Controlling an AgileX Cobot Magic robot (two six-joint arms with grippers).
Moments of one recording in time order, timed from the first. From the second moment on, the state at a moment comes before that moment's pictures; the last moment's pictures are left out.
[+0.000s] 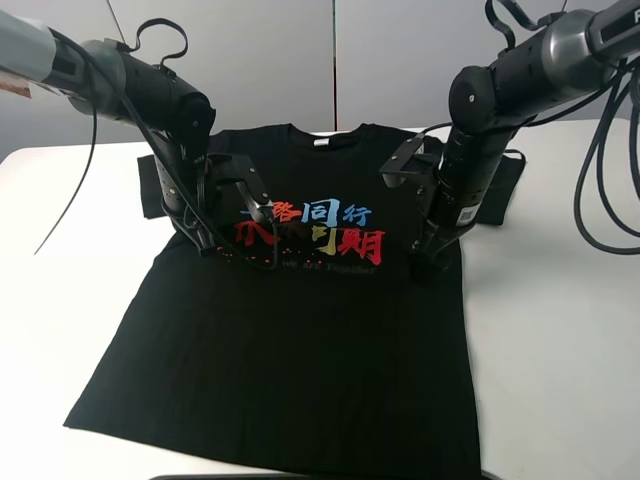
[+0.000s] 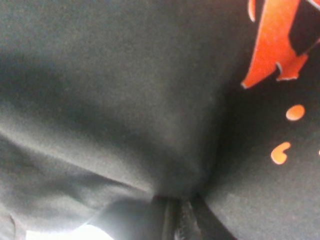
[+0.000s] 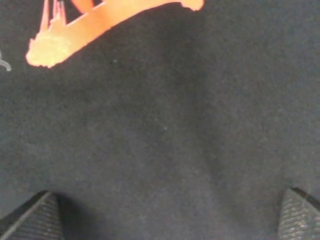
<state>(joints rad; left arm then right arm) -0.61 2.22 -1.39 0.31 0.82 0.41 0.39 2.09 -1.18 0.07 0.76 -0.63</state>
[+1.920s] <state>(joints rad) -0.61 1.93 -1.63 0.44 0.64 0.22 0.39 1.79 -1.37 -0.82 0.68 0.21</state>
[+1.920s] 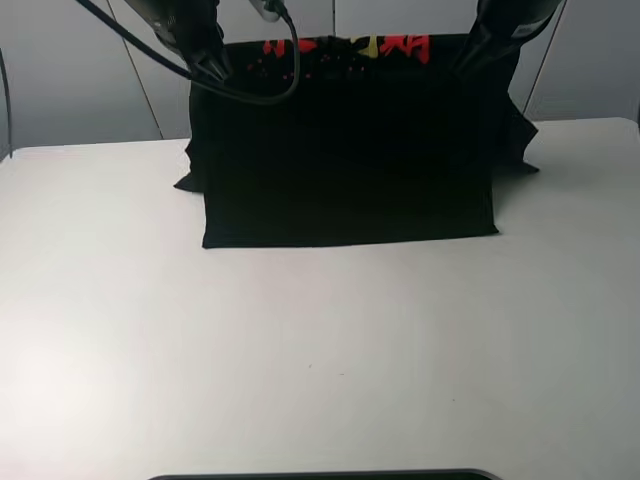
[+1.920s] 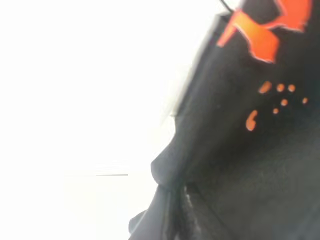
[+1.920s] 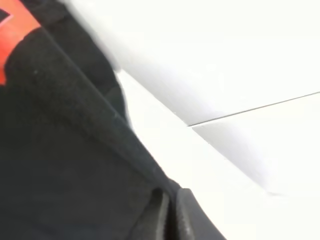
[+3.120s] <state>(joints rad) -0.62 1.48 -1.12 0.14 0.97 0.30 0.39 1.36 -1.08 0.05 1.11 -0.64</state>
